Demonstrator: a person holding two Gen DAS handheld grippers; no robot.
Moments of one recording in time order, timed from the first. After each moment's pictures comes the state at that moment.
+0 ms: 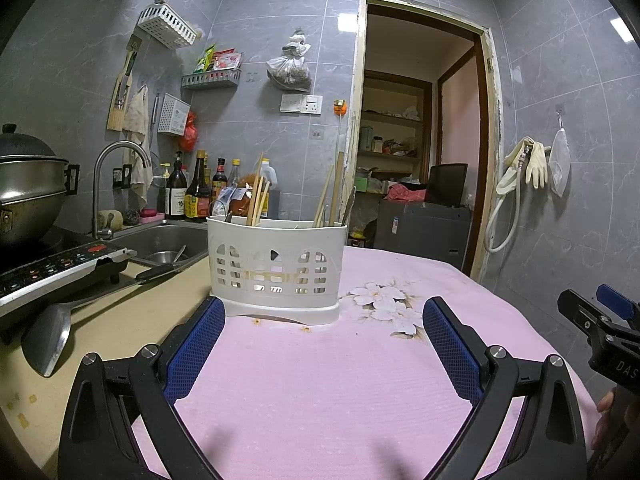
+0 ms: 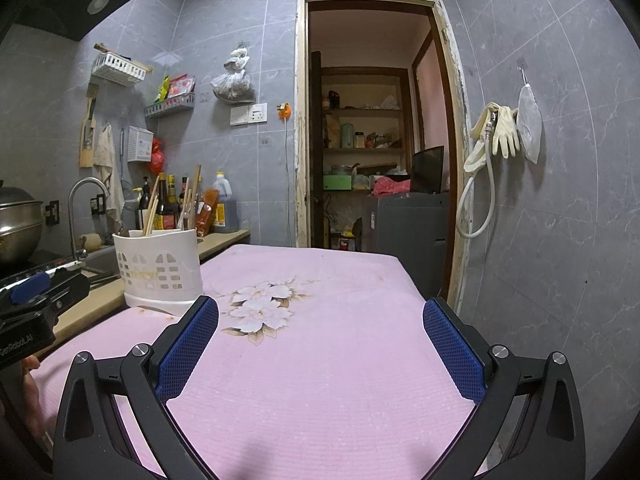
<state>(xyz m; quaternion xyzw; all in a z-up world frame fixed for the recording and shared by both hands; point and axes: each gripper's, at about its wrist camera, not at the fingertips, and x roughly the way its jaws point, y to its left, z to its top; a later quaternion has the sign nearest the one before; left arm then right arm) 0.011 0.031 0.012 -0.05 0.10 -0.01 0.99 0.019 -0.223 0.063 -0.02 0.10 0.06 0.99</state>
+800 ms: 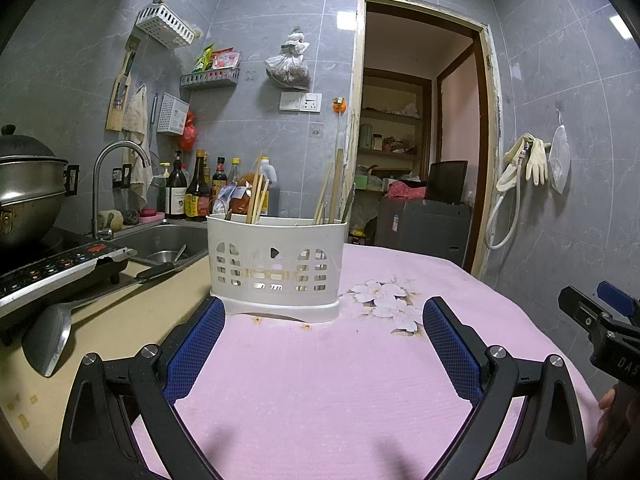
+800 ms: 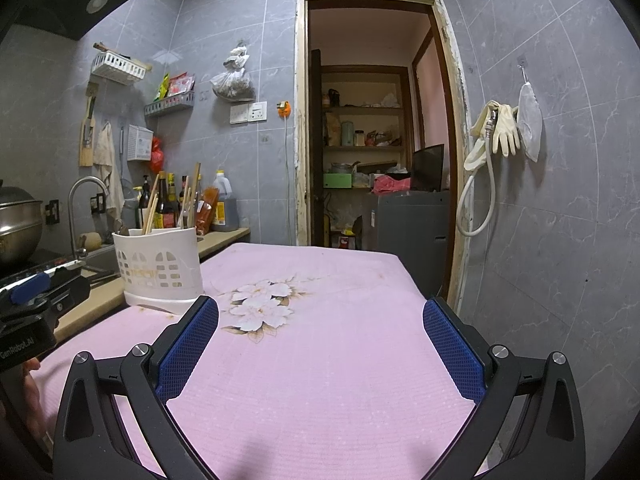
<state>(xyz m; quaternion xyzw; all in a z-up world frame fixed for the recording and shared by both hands) 0.011 0.031 0.012 -0.05 0.10 -0.01 0.99 0.018 -0.222 0.063 -0.02 0.10 0.06 0.99</state>
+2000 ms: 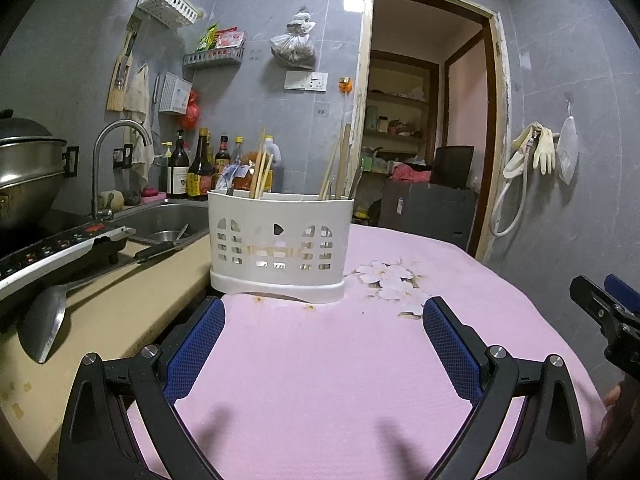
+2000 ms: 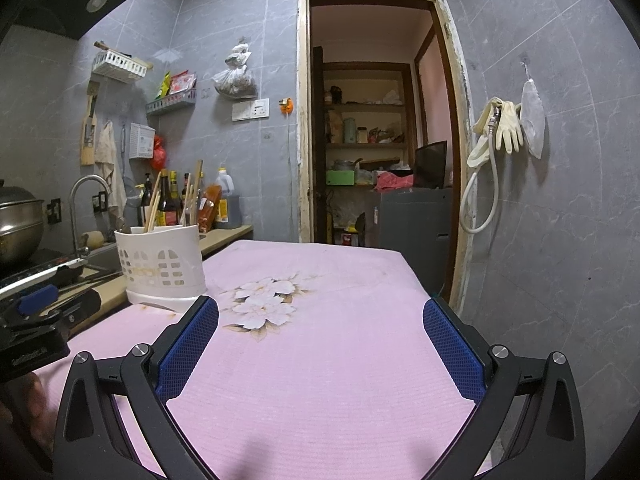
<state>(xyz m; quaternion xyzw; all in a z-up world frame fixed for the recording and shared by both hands) 0.022 0.037 0.001 -0.05 0.13 -0.01 0.99 0.018 -0.218 0.059 -0.02 0.11 0.06 0.99</state>
